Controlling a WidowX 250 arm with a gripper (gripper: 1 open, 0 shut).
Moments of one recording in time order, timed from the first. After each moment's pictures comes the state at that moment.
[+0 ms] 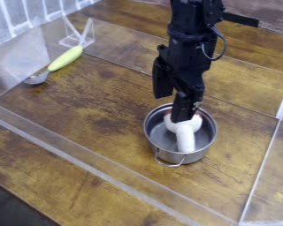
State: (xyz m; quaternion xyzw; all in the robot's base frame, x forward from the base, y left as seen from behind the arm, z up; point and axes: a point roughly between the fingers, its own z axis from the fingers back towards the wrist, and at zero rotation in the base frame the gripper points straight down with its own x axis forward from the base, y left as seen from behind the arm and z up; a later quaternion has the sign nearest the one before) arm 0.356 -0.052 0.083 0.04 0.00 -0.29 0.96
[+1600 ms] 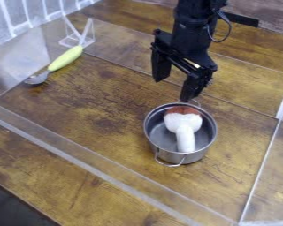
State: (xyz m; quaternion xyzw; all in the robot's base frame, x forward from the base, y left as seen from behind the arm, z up) arm 0.383 -0.038 0.096 0.07 -0.02 -0.13 0.99
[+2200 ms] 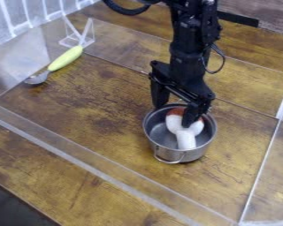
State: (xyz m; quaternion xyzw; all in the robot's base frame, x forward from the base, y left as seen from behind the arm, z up) arm 0.379 -0.048 0.049 0.04 -0.04 -0.10 0.99
